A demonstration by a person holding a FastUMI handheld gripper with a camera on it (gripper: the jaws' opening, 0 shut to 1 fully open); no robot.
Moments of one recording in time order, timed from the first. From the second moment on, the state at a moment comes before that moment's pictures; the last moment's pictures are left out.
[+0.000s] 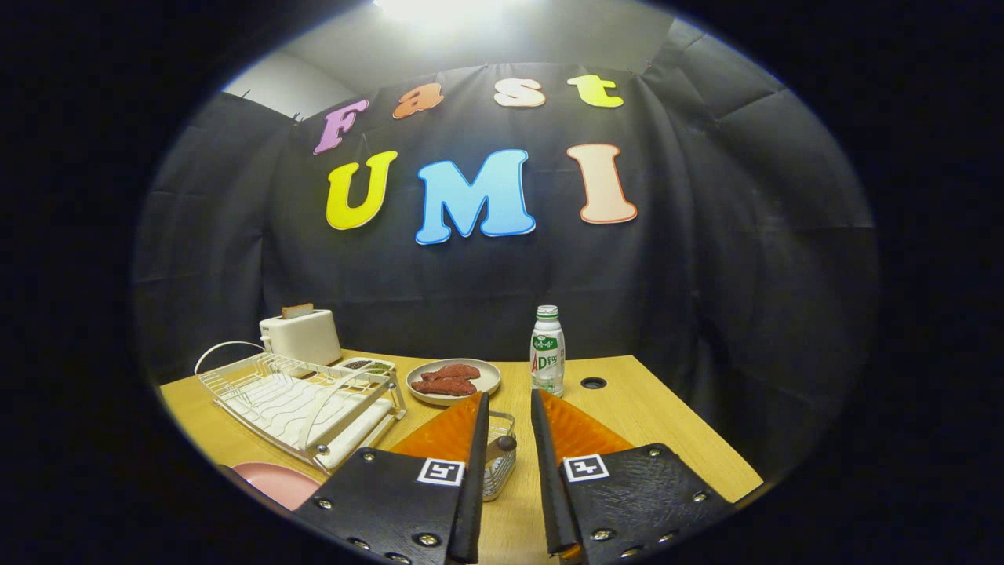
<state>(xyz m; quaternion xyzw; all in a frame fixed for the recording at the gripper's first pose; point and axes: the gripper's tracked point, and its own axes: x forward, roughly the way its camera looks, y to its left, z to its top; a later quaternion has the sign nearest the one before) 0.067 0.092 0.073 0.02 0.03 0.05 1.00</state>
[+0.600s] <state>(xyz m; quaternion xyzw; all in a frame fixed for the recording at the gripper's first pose) 0.088 0.108 0.057 0.06 0.06 0.06 0.99</state>
